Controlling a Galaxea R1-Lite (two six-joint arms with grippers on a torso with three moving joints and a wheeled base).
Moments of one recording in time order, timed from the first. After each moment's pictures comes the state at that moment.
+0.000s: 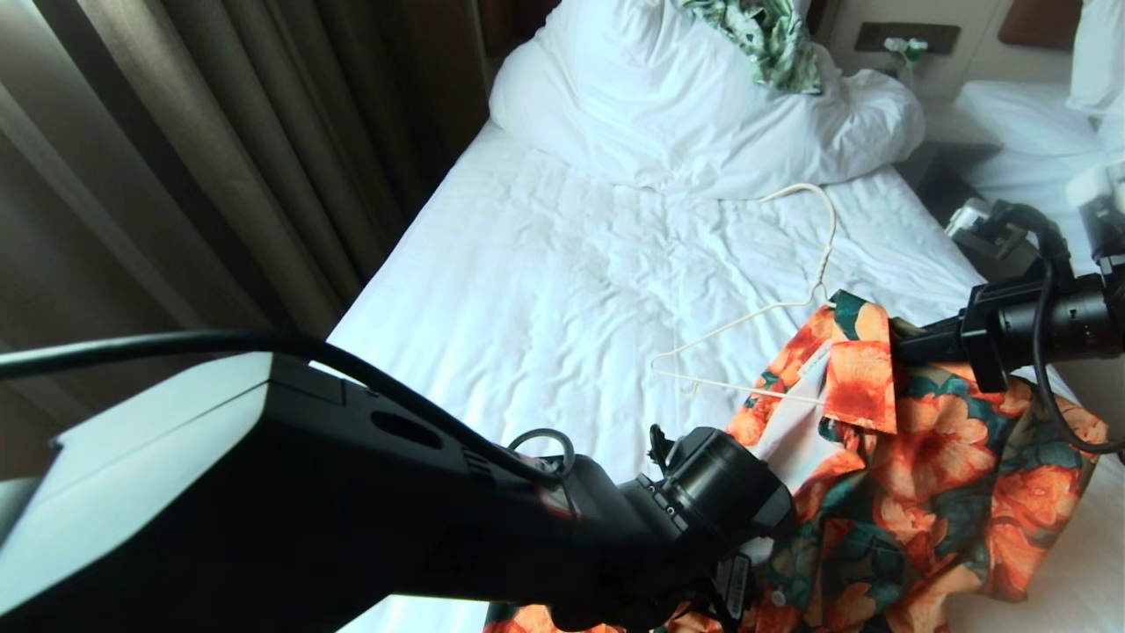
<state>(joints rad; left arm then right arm) -1.07 2.15 -1.34 0.14 0.27 -0.49 -0.02 1.66 -1.35 0.40 0.69 -0.54</state>
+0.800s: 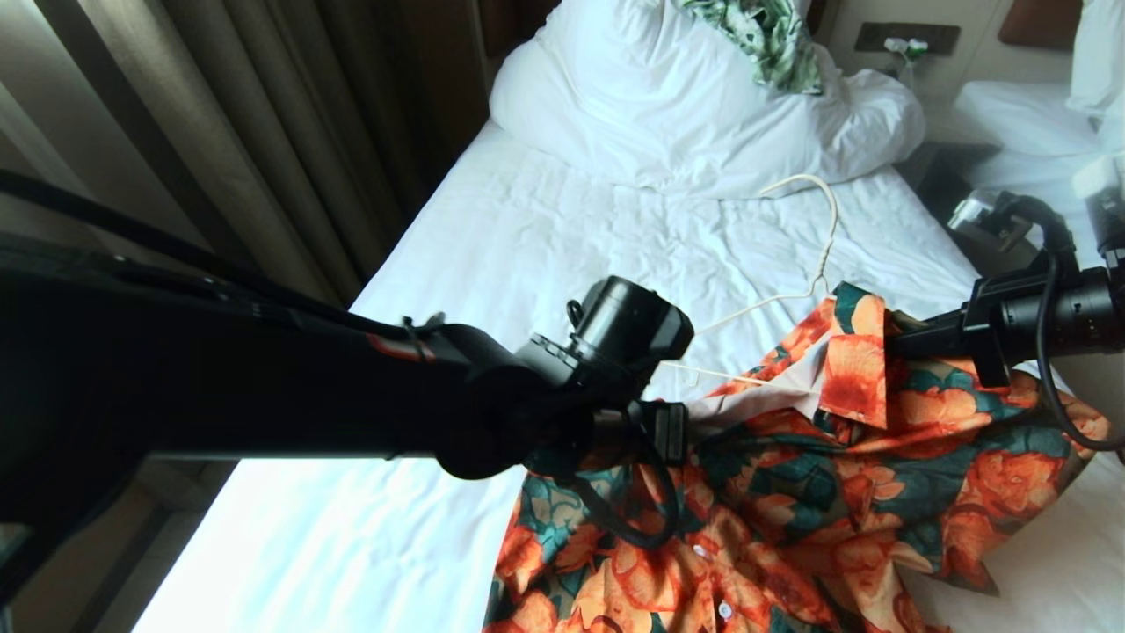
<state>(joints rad) -0.90 1.99 -1.44 0.15 0.28 -0.45 -0.01 1.66 -1.36 0.40 0.69 -0.53</state>
